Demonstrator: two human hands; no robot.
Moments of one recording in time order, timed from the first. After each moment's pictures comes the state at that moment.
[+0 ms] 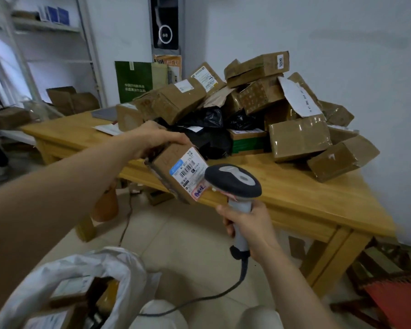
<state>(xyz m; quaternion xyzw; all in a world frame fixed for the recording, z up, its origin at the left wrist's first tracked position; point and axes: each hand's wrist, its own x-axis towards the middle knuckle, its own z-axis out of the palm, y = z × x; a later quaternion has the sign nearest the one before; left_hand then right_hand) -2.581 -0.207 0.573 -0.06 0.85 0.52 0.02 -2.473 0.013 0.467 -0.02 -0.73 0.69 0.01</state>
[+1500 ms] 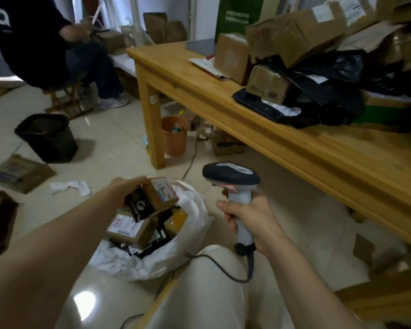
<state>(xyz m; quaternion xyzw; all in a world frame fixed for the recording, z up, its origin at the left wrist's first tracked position) -2.458 -0.455 0.297 -0.48 0.64 0.60 0.04 -2.468 -0.145 0.396 0.01 -0.74 0.62 -0.26</state>
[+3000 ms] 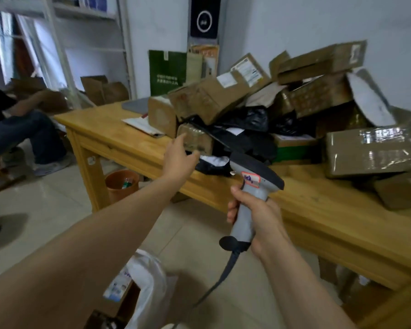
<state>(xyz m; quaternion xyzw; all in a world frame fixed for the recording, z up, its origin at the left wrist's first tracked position) -2.650 -0.236 0.480 -0.07 0.86 0.46 -0.22 -2.548 -0.068 0.477 -0.06 -0.57 0.82 -0.05</state>
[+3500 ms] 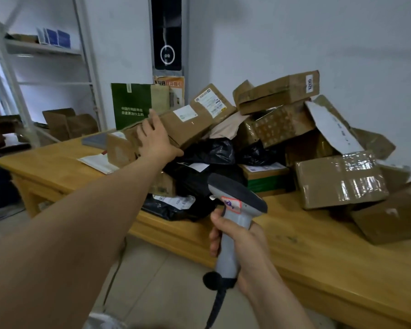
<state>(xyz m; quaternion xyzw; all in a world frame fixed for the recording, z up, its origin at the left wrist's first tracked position) -2.784 -0.208 0.568 -0.11 0.92 0.31 -0.23 -2.606 -0.032 0.493 -0.03 -0.55 0.83 -0.03</state>
